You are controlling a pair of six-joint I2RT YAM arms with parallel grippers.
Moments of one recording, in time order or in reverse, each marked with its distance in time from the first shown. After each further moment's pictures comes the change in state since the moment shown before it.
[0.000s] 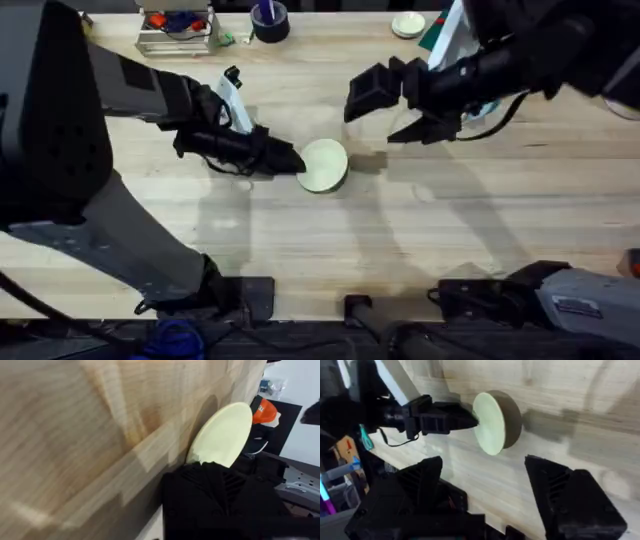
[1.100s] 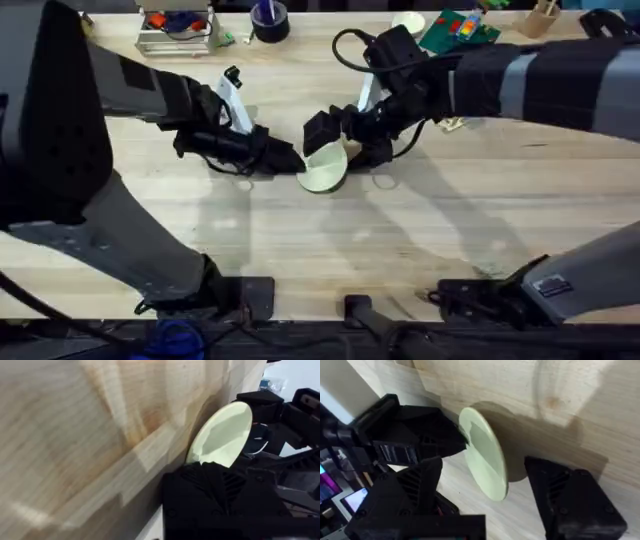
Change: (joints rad) left arm 0.000 0.000 0.000 0.000 0.000 0.000; right arm 0.140 0.378 -0.053 0.318 -0.088 0.041
